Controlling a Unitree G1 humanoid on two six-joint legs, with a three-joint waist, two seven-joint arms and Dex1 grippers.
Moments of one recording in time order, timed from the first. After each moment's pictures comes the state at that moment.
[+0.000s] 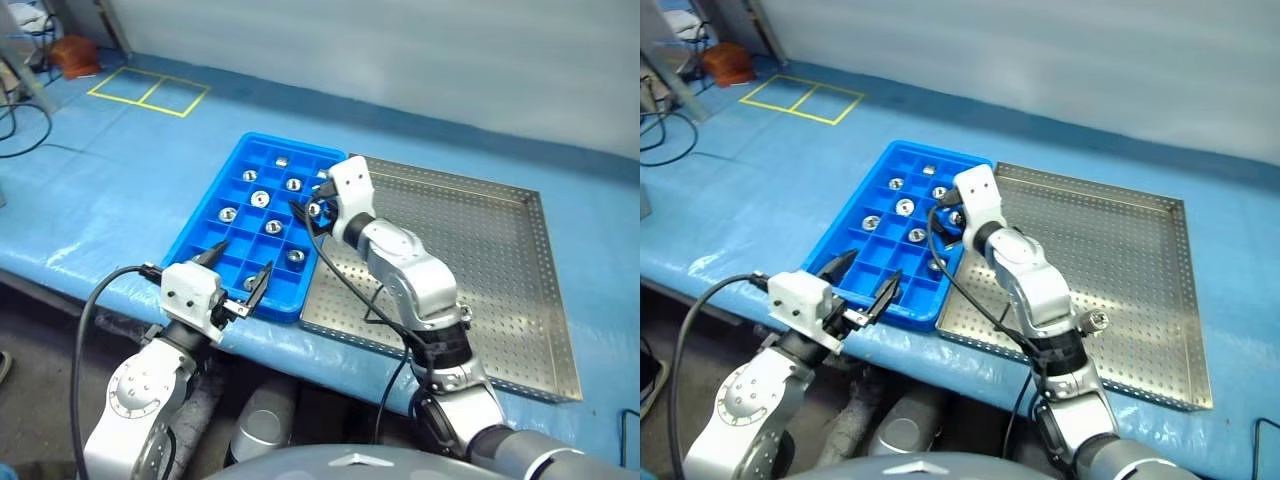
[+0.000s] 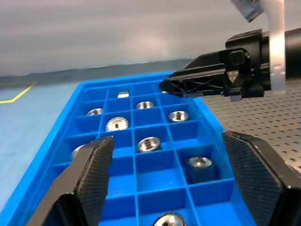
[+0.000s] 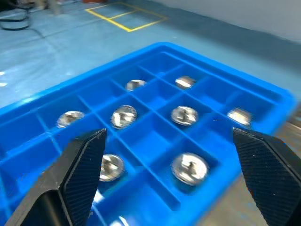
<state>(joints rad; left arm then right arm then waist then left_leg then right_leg) 0.28 0.31 -0.05 -0.78 -0.21 0.42 -0.32 -0.45 -0.05 0.14 -0.31 0.10 0.85 0.21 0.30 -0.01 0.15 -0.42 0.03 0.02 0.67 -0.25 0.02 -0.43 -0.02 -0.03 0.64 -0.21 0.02</state>
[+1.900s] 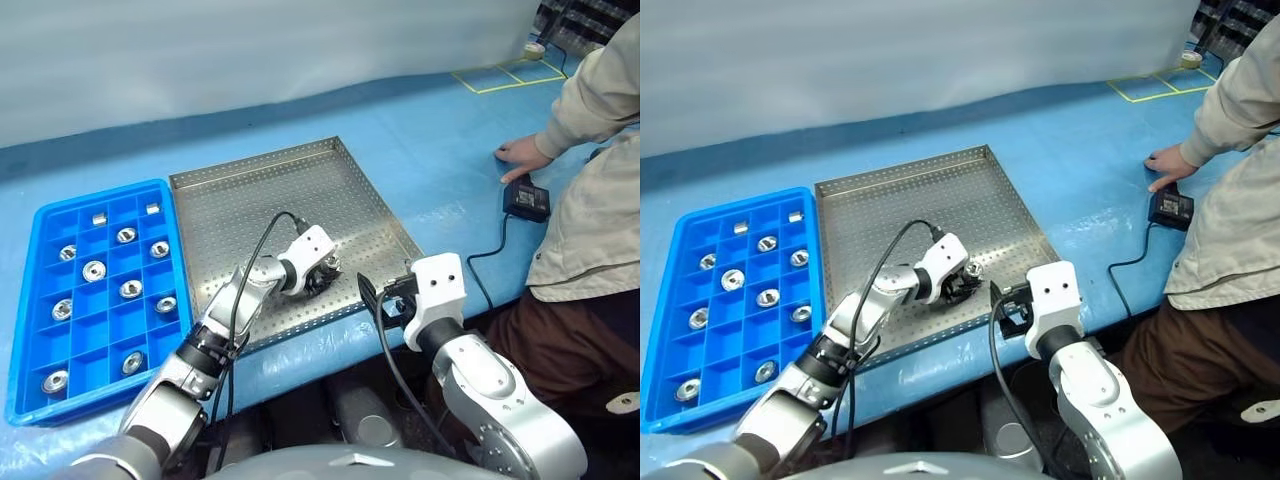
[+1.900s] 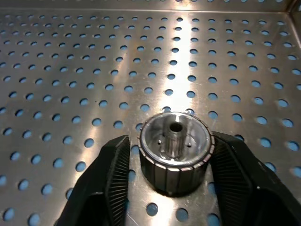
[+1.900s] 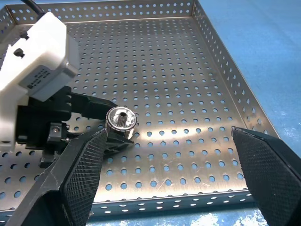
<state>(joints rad) -0.42 0.23 -0.38 0.04 0.00 0.63 -0.61 0.16 -0.20 0.17 -1.00 0.22 1.04 -0.02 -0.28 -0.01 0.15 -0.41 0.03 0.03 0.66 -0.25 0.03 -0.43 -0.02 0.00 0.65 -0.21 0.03</state>
